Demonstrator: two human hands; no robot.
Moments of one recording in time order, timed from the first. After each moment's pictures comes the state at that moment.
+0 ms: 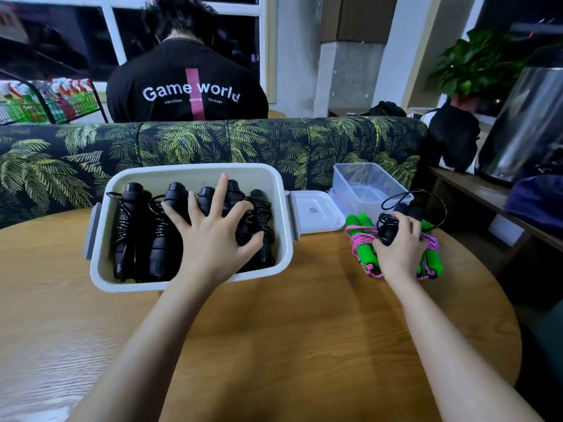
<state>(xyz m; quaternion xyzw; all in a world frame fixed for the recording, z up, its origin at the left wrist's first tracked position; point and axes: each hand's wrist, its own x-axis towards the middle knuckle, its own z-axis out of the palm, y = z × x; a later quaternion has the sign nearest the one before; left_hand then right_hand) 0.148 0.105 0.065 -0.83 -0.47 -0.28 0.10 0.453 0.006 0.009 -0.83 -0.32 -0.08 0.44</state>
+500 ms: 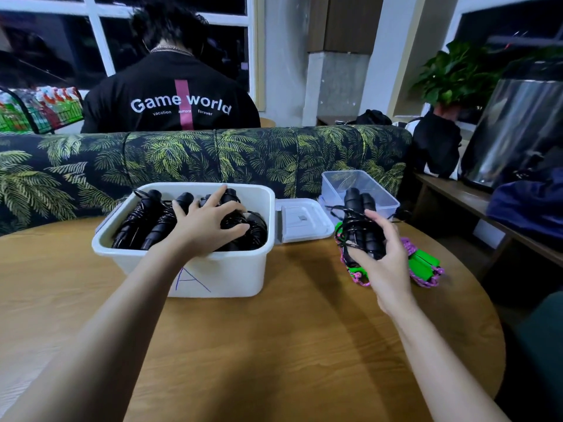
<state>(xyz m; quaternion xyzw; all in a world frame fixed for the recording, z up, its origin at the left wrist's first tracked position) 0.159 0.156 0.097 -0.88 -0.45 -0.14 -0.07 0.406 -0.031 0.037 -0.58 -0.44 0.10 0.68</state>
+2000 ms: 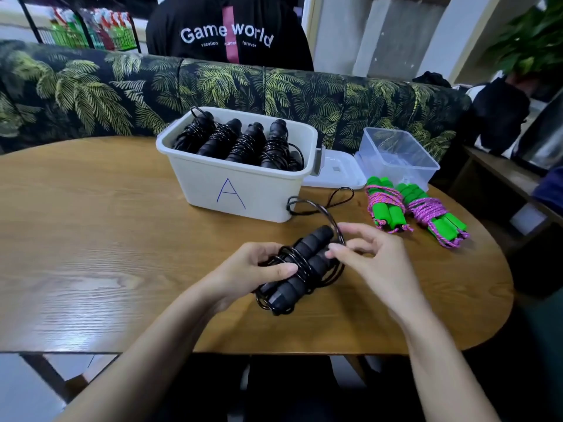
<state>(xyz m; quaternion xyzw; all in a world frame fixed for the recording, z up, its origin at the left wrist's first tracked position) 0.106 -0.025 0.004 -0.65 -0.30 -0.24 -0.65 0.305 -0.116 0.046 -0.63 -0.53 0.25 0.51</state>
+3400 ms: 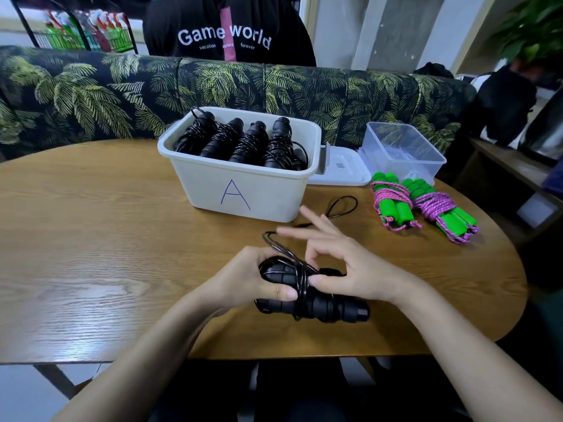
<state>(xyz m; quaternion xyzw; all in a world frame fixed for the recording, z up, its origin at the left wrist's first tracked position) 0.093 -0.018 0.003 -0.72 -0.27 -0.23 -0.60 0.304 -0.084 0.044 -0.46 -0.81 0.27 0.23</state>
